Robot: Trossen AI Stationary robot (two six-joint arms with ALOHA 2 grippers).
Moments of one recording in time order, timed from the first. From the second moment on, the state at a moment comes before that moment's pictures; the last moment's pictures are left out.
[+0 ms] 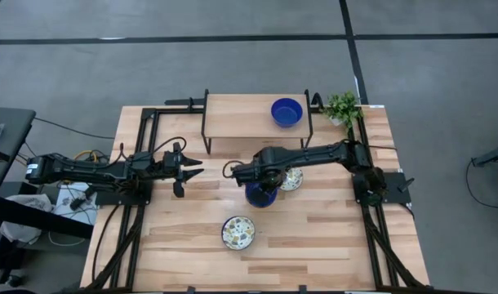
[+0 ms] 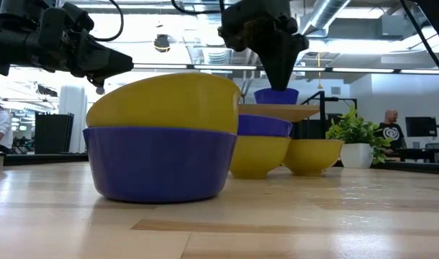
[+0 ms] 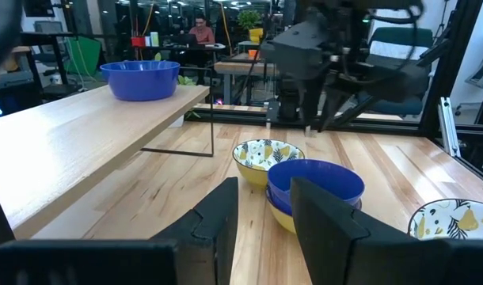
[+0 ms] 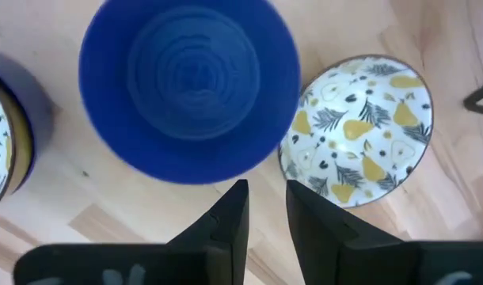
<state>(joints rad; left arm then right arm) 0.03 0.41 0.07 0.47 -0.10 0.02 0.11 2.13 2.03 -1.57 0.04 0.71</state>
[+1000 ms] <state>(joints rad) 0.03 0.41 0.07 0.49 -0.10 0.02 0.16 1.73 1.44 -1.34 0.09 1.02</state>
